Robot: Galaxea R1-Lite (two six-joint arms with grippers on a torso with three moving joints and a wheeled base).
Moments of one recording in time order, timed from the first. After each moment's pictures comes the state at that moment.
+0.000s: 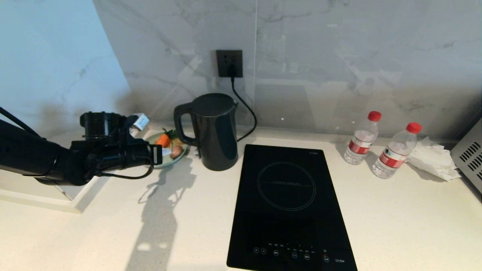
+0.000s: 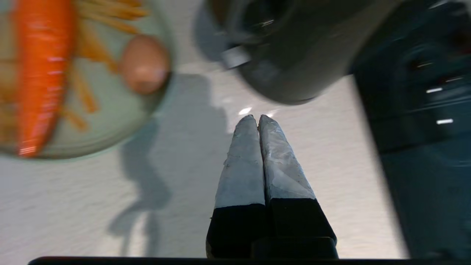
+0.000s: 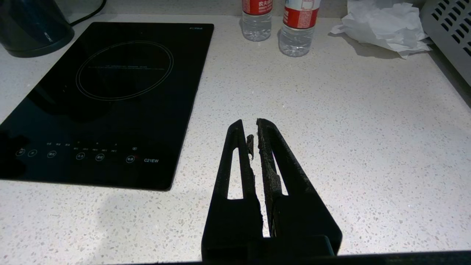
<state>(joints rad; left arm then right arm) -0.04 1.97 -1.08 -0.49 -0.46 -0.04 0.00 0.00 0.00 0.00 0.00 0.00</state>
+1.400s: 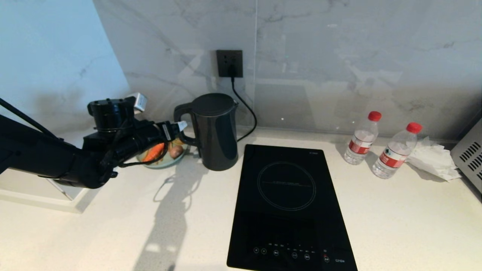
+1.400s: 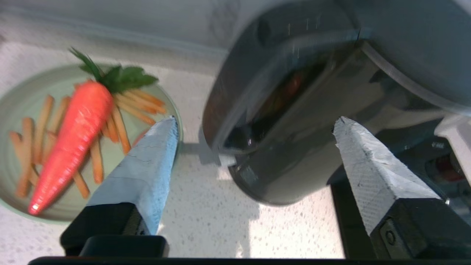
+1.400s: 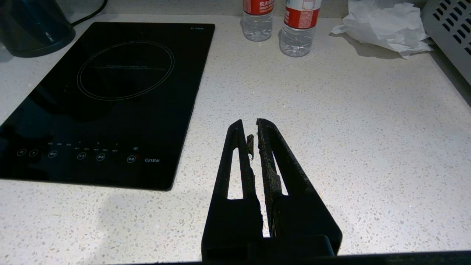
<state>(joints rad) -0.17 1.97 -1.07 -0.79 -0.14 -0.25 0.00 0.00 0.00 0.00 0.00 0.00</state>
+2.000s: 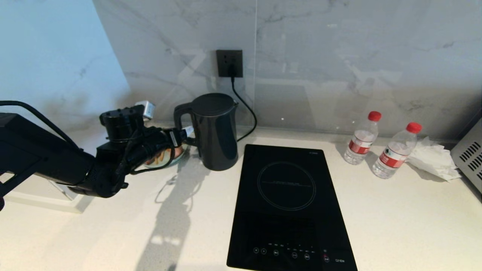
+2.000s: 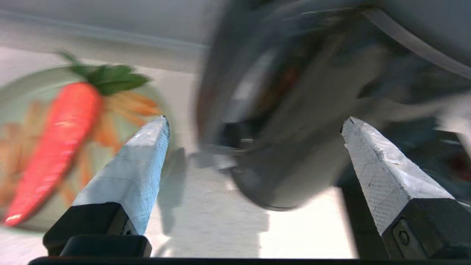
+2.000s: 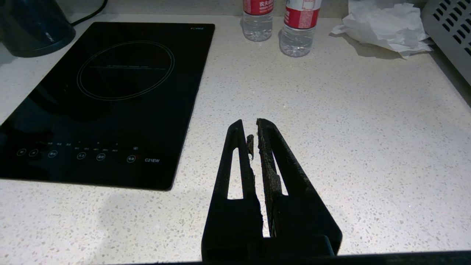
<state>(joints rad) -0.19 2.03 -1.03 -0.93 -0.09 -0.22 0.00 0.00 0.00 0.00 0.00 -0.01</state>
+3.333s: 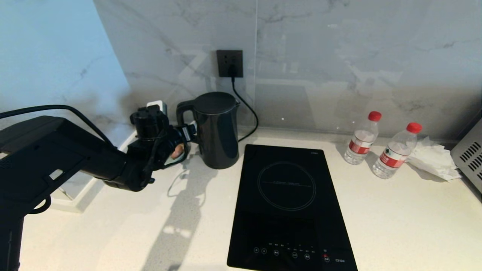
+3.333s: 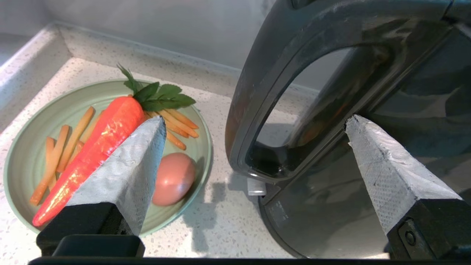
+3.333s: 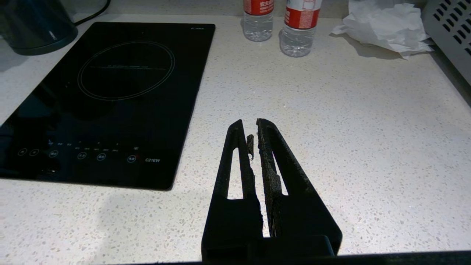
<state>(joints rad) -0.29 2.16 -1.19 -0.93 0.24 -0.21 0.00 0.00 0.00 0.00 0.00 0.00</state>
